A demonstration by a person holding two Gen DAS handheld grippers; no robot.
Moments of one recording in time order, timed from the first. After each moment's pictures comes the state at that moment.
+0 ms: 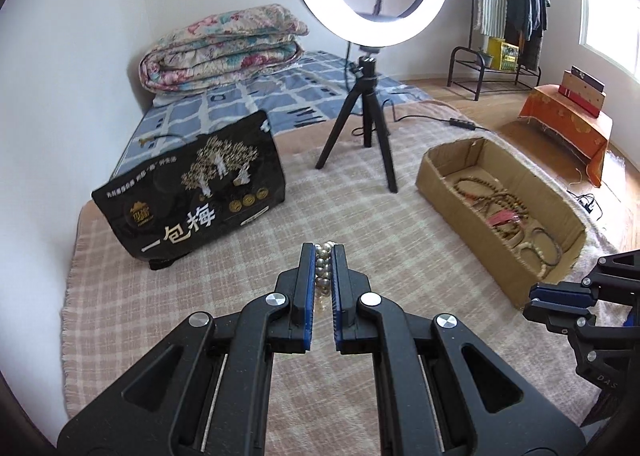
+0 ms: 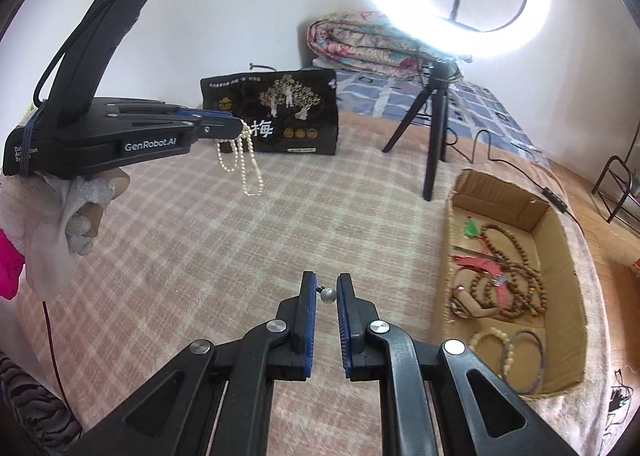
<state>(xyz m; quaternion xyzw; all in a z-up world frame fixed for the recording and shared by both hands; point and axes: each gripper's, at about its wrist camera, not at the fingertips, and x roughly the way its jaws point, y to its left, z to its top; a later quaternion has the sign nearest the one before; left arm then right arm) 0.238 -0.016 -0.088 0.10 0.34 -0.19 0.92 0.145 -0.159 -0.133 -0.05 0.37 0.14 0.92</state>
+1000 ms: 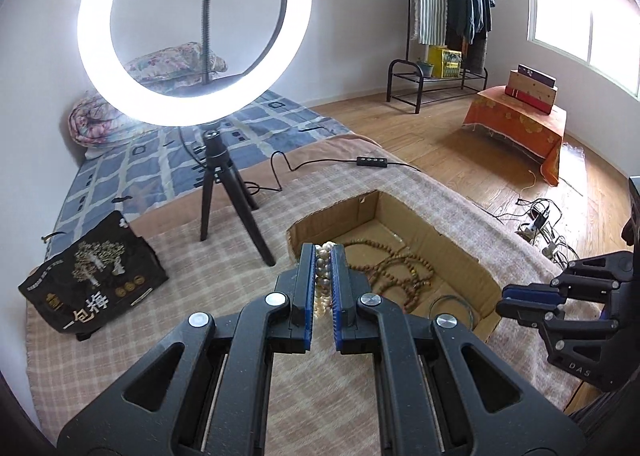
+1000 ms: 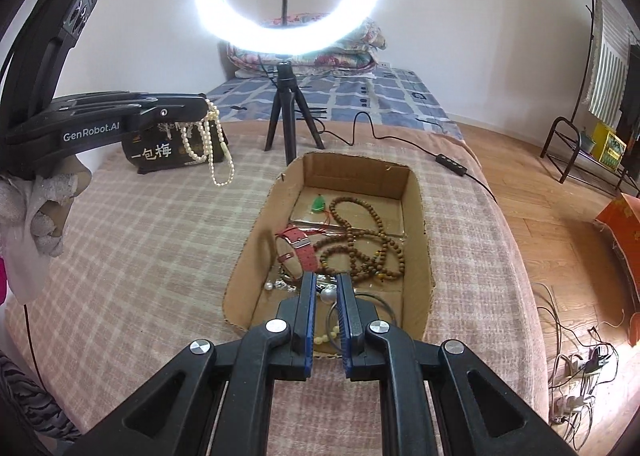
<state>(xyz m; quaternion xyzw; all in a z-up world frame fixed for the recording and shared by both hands) 0.241 -0.175 -0.048 0.11 0.31 -0.28 0.90 0.130 -0.313 -0.112 -0.01 0.38 0.05 0.92</state>
